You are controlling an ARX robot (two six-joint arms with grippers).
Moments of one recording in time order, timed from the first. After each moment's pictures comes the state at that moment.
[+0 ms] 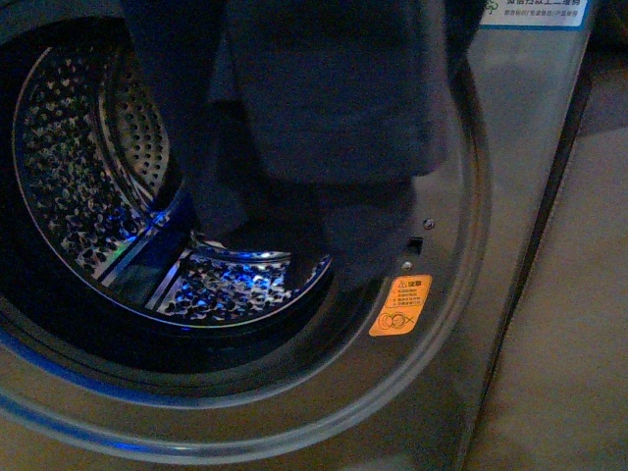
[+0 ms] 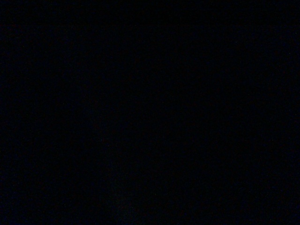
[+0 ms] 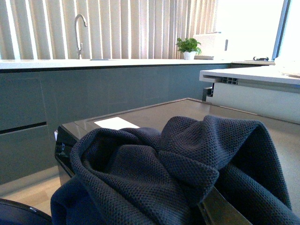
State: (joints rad) left arm -0.63 1.36 1.30 0.18 -0.25 -0.09; right arm 0.51 1.70 2.24 -0.26 -0.31 0.03
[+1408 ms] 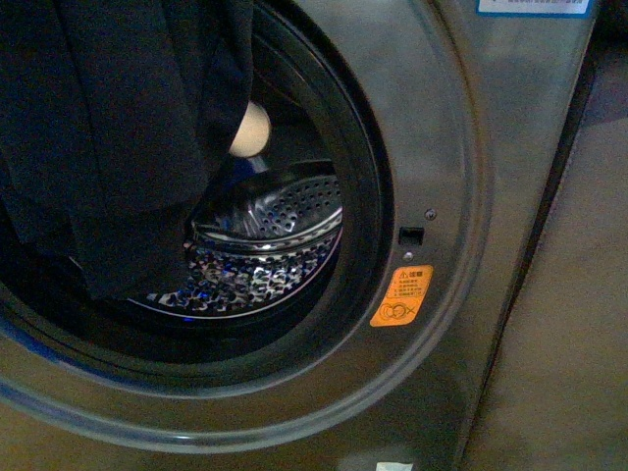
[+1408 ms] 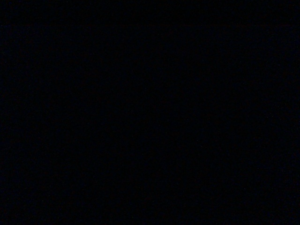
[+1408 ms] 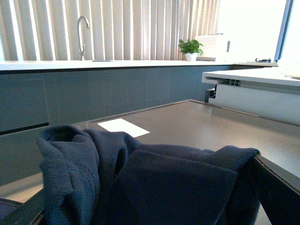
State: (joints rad) left arm -0.34 1.28 1.04 0.41 -0.19 -0.07; right arm 0.51 1.70 2.24 -0.26 -0.31 0.03
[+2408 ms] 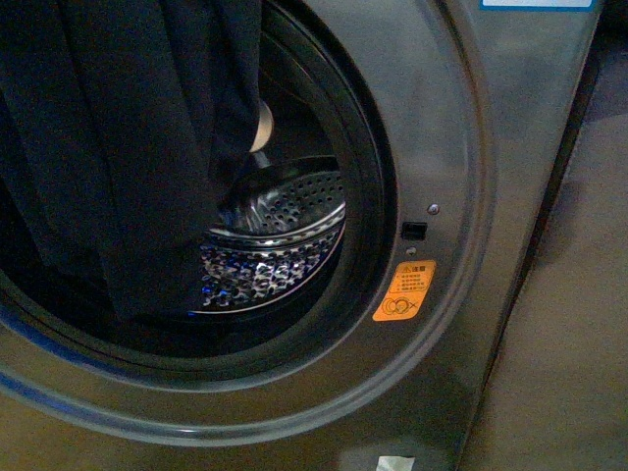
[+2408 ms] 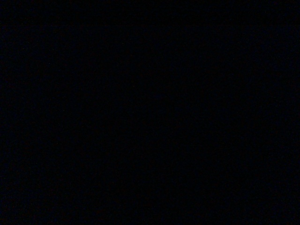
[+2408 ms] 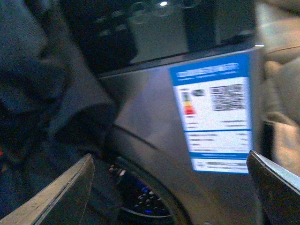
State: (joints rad) left arm -0.28 1.33 0.91 0.58 -0.05 -0.11; right arm 0.42 0.89 0.79 0.21 0.13 0.26
